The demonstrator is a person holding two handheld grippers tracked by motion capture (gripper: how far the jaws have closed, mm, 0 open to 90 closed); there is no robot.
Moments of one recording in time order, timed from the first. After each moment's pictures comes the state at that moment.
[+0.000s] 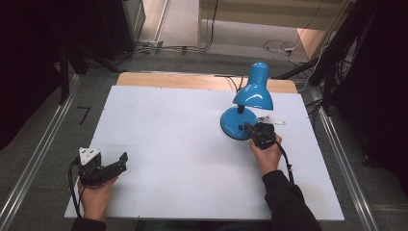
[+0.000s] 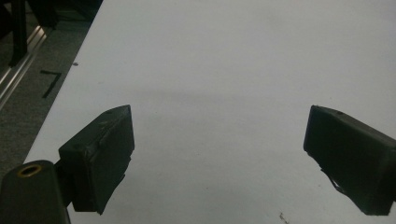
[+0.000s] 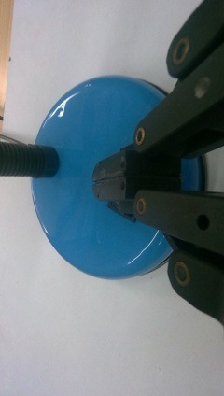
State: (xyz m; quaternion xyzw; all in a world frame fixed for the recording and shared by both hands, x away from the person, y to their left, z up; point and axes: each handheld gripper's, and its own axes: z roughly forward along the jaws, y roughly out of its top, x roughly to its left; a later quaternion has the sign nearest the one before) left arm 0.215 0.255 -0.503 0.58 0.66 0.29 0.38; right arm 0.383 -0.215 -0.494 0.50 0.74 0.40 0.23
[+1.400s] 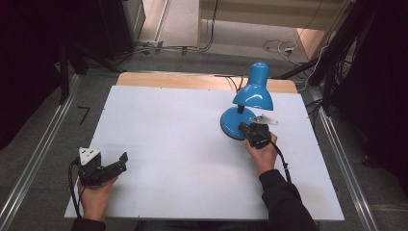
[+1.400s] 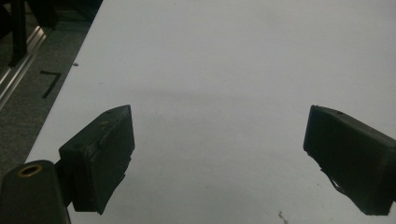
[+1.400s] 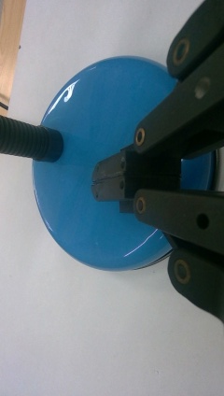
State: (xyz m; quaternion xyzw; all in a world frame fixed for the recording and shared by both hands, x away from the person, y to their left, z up) left arm 0.215 0.255 -0.502 0.58 0.66 0.29 0.38; right arm 0.384 -0.202 -0.497 0.47 0.75 0.39 0.25
